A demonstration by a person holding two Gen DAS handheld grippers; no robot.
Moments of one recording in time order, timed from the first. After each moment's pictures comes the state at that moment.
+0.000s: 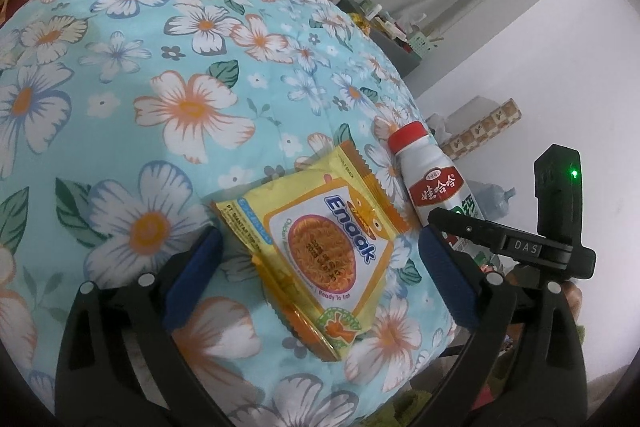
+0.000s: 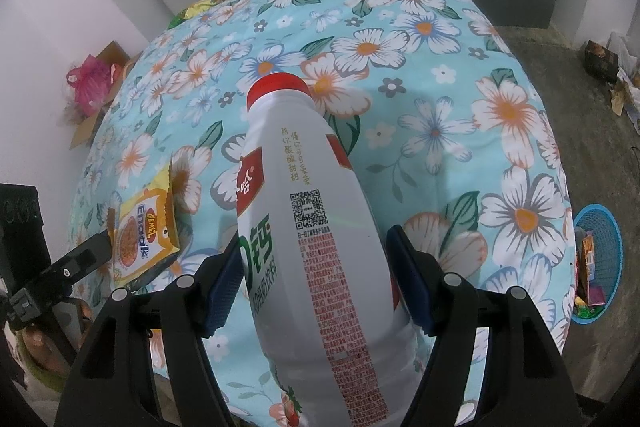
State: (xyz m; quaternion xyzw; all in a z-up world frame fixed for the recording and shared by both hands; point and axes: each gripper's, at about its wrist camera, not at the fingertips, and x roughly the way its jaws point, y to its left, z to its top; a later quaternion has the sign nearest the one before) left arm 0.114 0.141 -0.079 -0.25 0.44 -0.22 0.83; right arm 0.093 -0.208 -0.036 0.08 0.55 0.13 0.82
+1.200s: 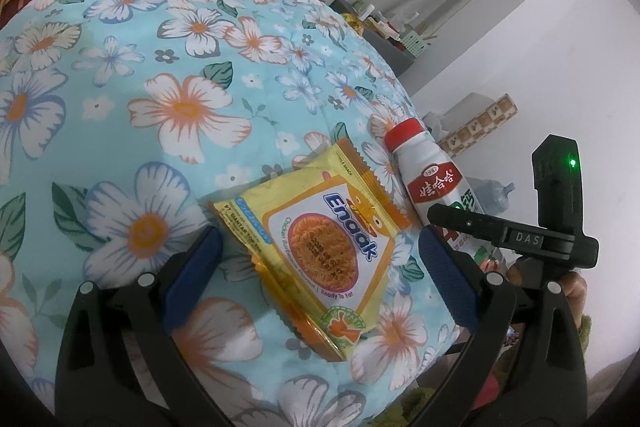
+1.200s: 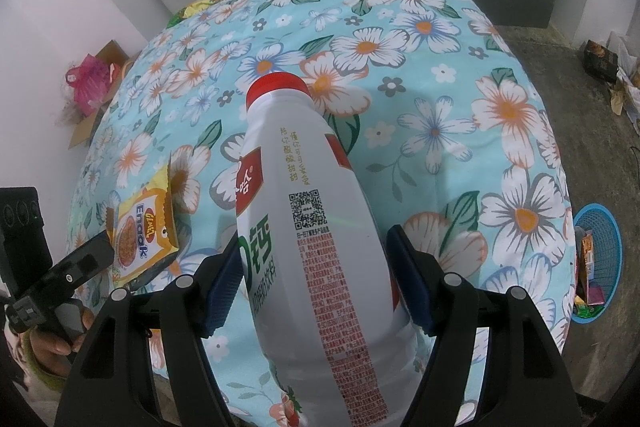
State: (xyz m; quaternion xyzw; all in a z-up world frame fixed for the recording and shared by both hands) left arm 0.114 0.136 -0.080 -0.24 0.43 -0.23 0.84; right arm 0.093 -0.207 -0.036 0.08 0.55 0.13 0.82
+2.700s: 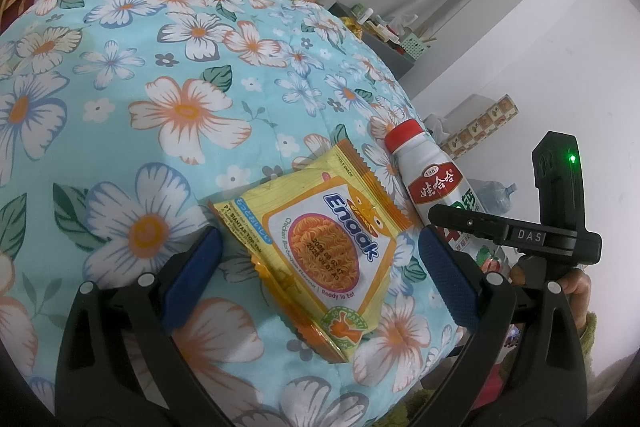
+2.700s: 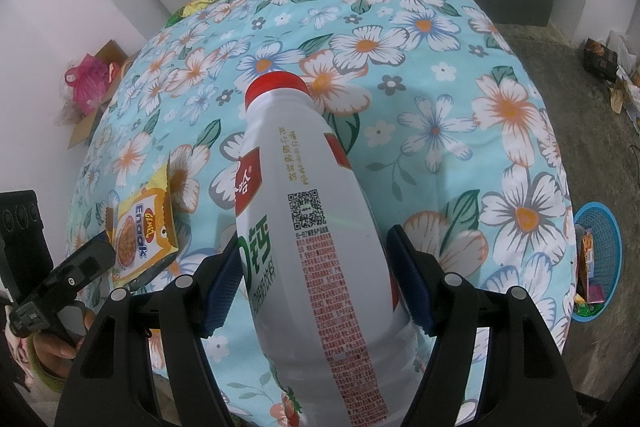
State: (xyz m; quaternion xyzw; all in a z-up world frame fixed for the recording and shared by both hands) left arm 0.111 0.137 -0.079 -0.24 0.43 -0.23 0.84; right arm 0.094 -0.205 -0.037 0.08 0.55 0.13 0.82
